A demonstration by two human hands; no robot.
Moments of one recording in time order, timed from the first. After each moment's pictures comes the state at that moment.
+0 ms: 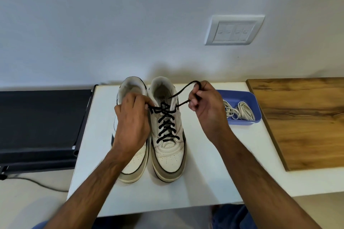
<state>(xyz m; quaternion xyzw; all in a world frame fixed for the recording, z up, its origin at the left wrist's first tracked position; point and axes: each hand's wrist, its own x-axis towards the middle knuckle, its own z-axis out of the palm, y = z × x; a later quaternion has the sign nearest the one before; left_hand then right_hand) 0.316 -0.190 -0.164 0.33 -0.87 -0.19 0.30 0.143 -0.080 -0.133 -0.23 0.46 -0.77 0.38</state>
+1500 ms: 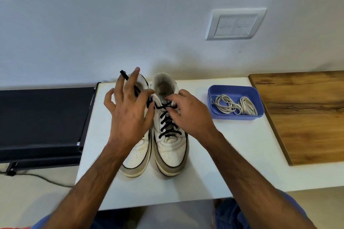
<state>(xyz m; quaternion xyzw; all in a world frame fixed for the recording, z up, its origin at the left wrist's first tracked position) 0.325 -0.194 -0.147 0.33 -0.90 -0.01 0.27 0.172 -0.090 -0.147 -0.52 0.80 -0.27 0.10</state>
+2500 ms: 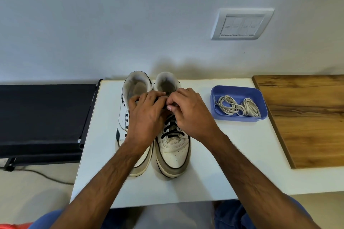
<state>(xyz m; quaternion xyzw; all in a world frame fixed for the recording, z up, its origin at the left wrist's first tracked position) 0.303 -0.188 -0.182 0.26 -0.92 -0.08 0.28 0.176 -0.092 -0.145 -0.60 0.74 -0.31 0.07</state>
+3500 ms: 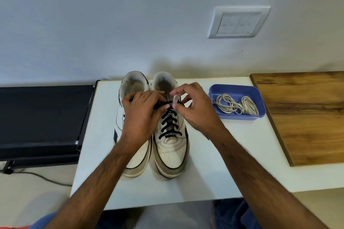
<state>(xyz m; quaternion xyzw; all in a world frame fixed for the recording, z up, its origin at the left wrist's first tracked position) 0.306 -0.194 -0.172 0.27 -0.90 -0.18 0.29 0.166 -0.083 -0.132 -0.42 0.75 -0.45 0.22</state>
